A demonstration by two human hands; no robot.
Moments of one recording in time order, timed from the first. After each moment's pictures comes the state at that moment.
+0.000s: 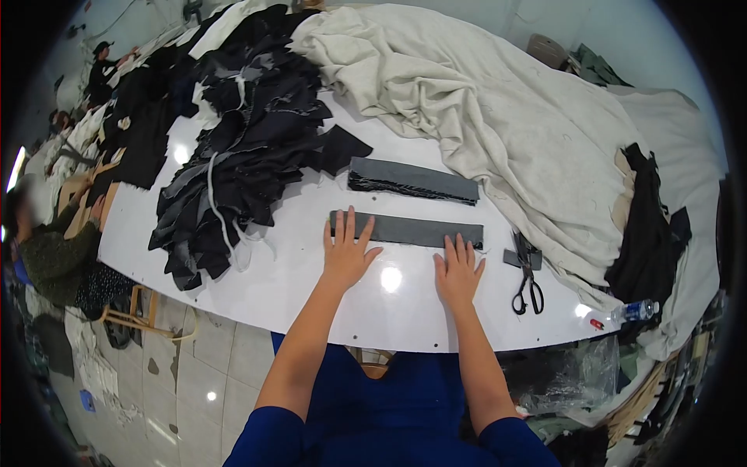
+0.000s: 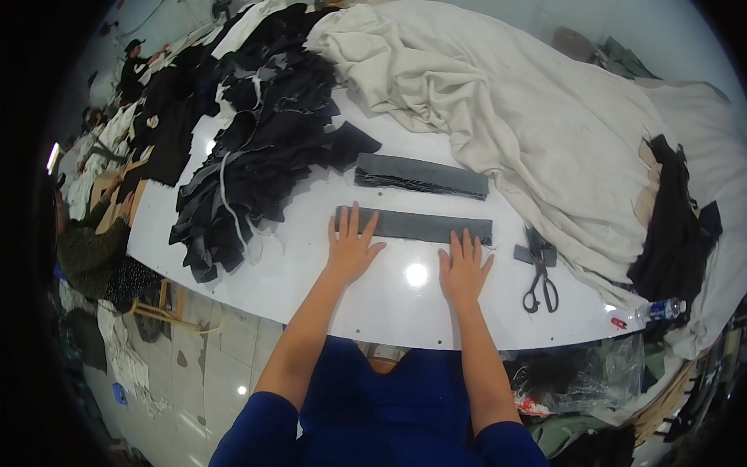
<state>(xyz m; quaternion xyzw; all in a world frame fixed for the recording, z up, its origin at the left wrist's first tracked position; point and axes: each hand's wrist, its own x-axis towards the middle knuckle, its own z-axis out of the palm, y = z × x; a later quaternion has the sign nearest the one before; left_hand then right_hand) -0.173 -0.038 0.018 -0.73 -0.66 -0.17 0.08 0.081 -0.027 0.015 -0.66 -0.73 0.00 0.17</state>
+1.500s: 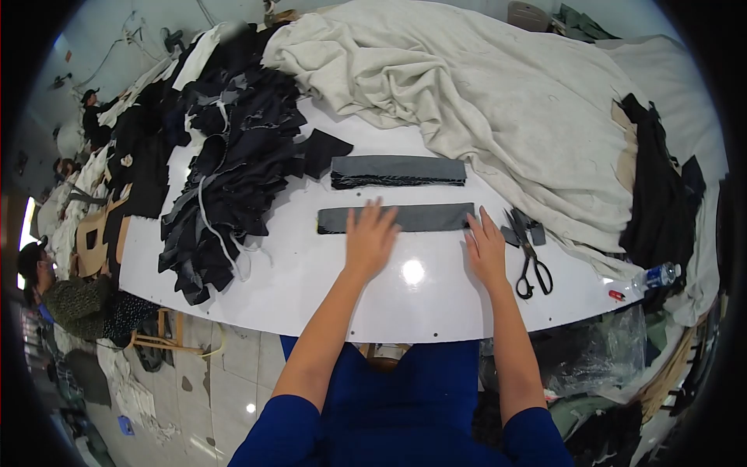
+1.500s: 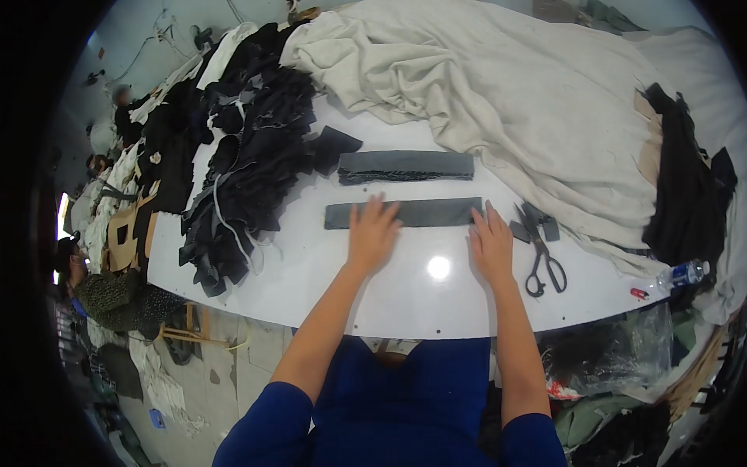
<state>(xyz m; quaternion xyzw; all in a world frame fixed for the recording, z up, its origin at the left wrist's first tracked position) -0.115 -0.010 0.032 -0.76 -0.59 -0.26 -0.01 0.167 -0.004 0.024 -0.55 -0.77 0.06 0.33</state>
